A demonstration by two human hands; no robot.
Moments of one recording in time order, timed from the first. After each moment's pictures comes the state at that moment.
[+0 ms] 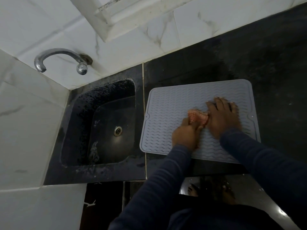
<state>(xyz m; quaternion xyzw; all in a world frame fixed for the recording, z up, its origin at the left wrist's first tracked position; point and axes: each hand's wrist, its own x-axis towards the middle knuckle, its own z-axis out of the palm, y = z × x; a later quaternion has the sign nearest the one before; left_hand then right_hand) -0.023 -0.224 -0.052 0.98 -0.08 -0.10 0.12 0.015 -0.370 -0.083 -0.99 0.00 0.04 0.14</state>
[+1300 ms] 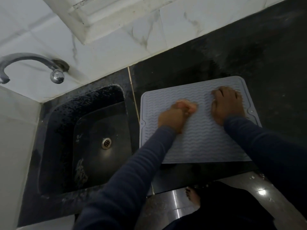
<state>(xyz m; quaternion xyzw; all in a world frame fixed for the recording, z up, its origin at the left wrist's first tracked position) 0.065 -0.174 -0.039 0.97 -0.17 -0.14 0.09 0.047 -0.376 -0.082 -0.98 0.09 -0.05 0.16</state>
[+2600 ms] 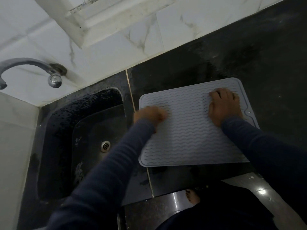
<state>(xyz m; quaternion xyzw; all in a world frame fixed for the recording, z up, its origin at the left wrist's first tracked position) 0.094 -0.119 -0.006 0.97 -0.08 -0.23 -0.05 0.048 -0.376 -0.082 -0.98 0.09 -0.04 0.16</state>
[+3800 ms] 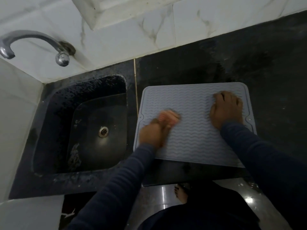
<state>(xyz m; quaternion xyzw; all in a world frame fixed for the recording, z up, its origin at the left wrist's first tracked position) 0.013 -0.111 -0.057 0.98 -0.05 -0.11 0.13 0.048 -0.378 -0.088 -0.98 0.09 -0.04 0.15</state>
